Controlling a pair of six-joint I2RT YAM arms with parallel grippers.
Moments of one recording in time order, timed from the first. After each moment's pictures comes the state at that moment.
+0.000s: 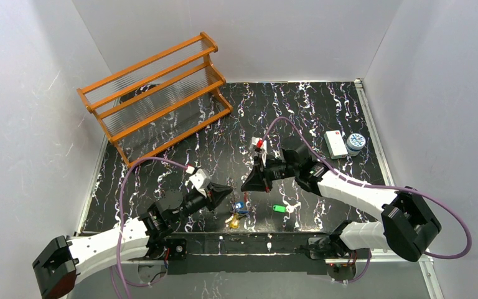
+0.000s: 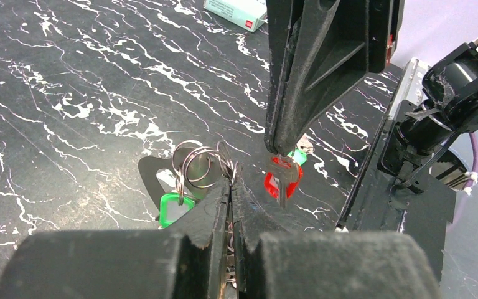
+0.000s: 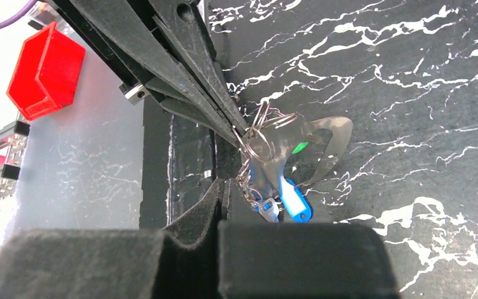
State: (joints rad) left arm -0.97 0.65 0.12 0.49 0.01 -0.23; right arm 0.77 1.25 0.67 0.17 -0.85 0.18
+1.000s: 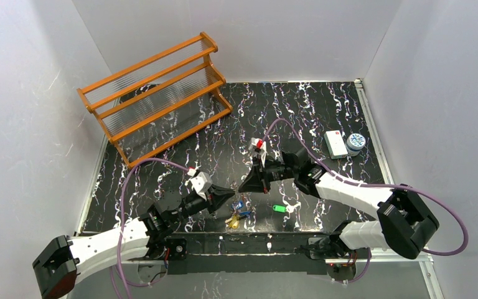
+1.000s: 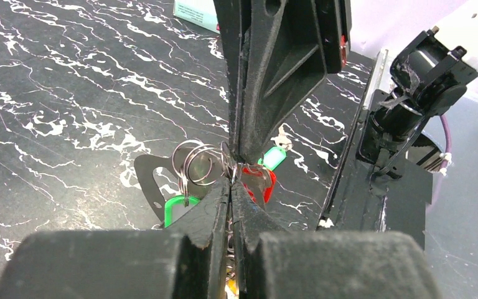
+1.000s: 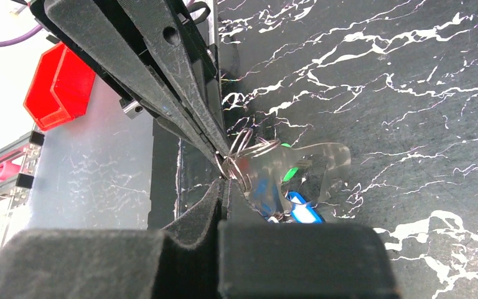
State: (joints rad) left arm -0.97 0.66 0.11 0.54 0.11 -0.19; right arm 0.79 1.29 0.63 0.31 -0.87 0.26
